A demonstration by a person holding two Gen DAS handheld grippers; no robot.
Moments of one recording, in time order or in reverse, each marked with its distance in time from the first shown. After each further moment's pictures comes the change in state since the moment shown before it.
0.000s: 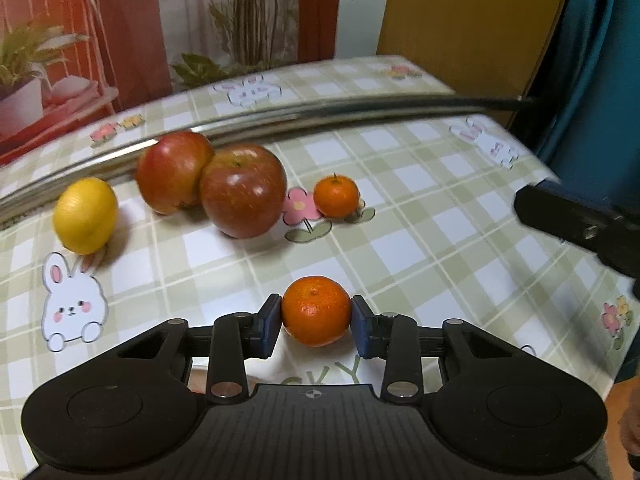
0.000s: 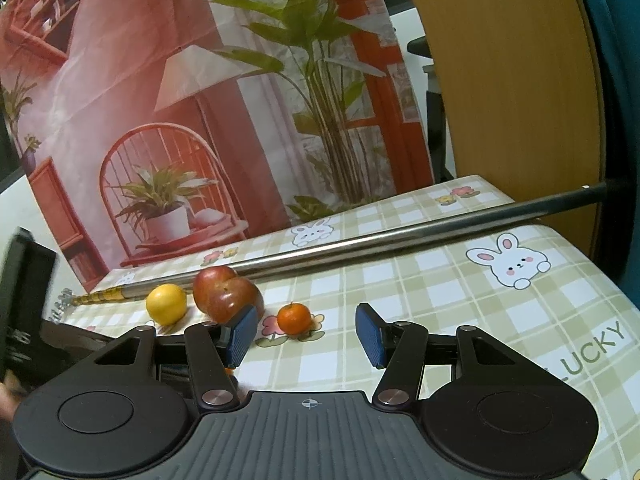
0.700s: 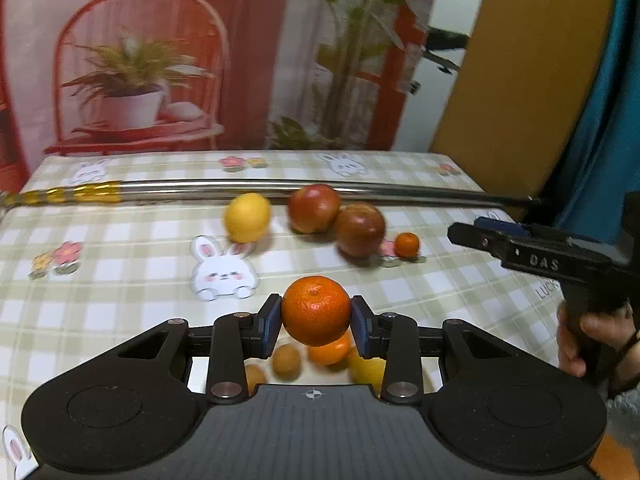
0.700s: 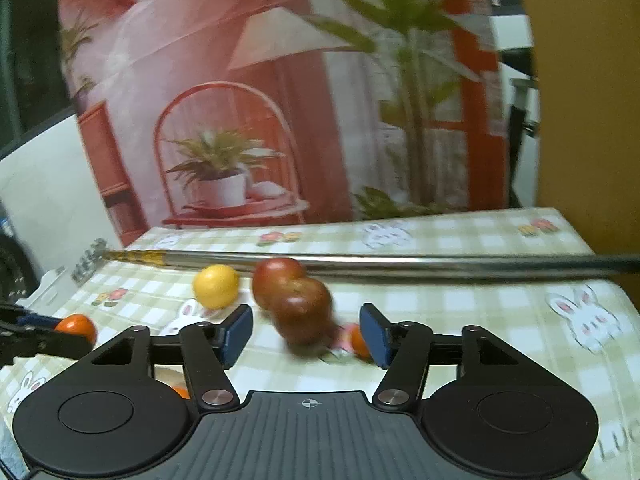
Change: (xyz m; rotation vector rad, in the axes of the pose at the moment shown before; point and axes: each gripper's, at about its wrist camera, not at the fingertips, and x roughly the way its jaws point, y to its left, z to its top) left arm -0.139 0.073 -0.064 -0.205 -0.222 0.064; right arm 0.044 0.068 0.025 -0.207 0.079 0.127
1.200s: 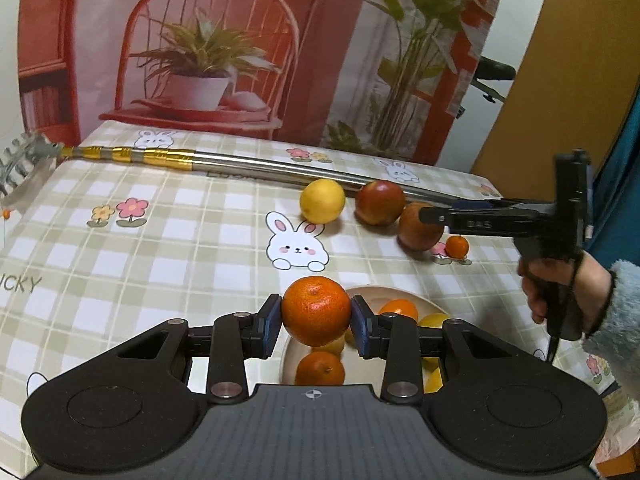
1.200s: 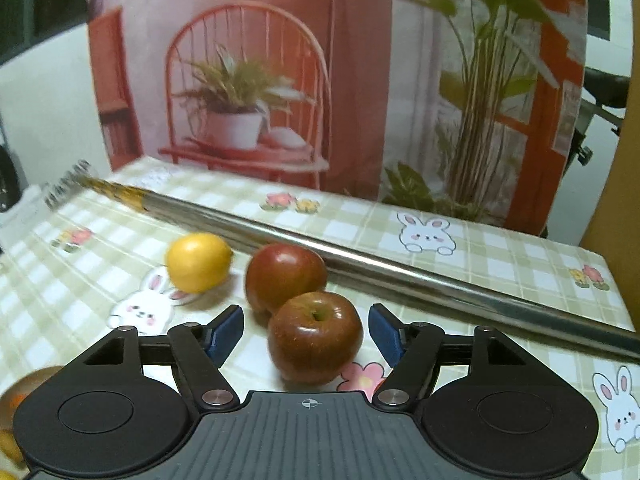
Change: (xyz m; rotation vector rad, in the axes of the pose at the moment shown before) left arm -0.025 0.054 -0.034 -0.125 -0.039 0.054; right arm 0.116 0.033 0.022 -0.208 0.172 -0.048
